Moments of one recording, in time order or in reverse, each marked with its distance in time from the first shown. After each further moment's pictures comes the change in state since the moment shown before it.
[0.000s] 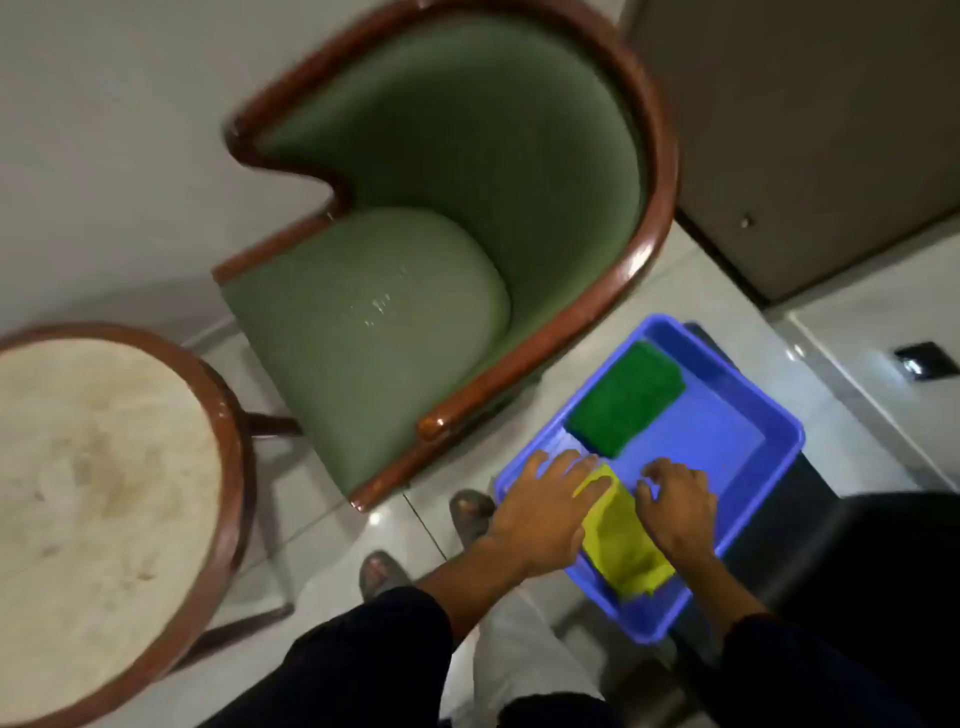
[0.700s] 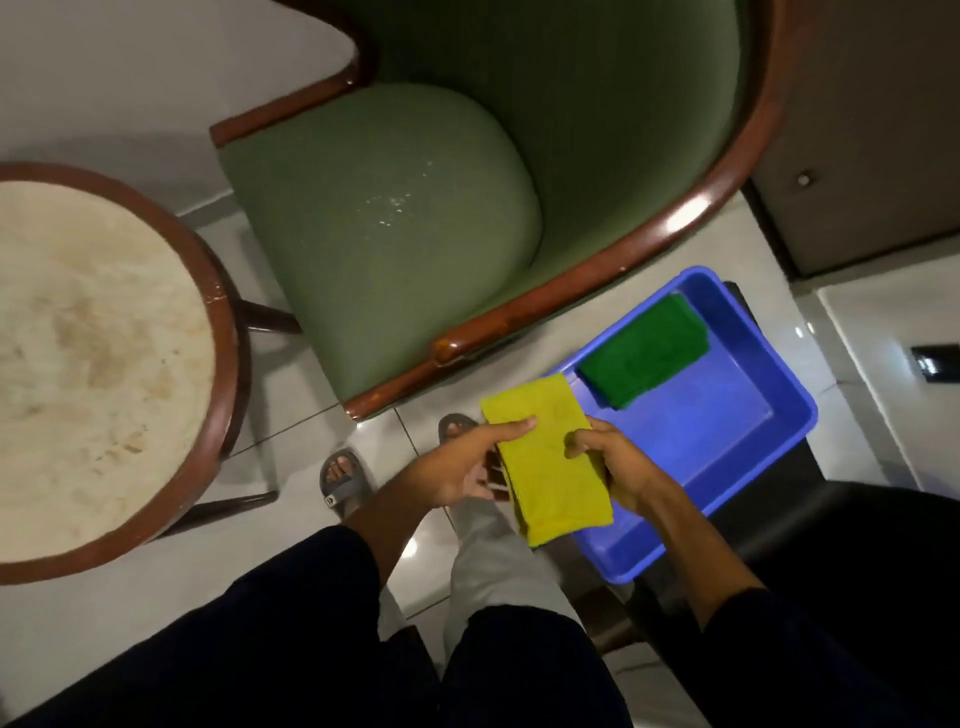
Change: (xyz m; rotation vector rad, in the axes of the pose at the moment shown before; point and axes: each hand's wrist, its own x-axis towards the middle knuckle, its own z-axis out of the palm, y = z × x) left_hand -0.048 -0.053 0.001 -1.961 -0.184 -1.007; right_hand -0.009 -0.087 -0.006 0.908 -0.977 0.239
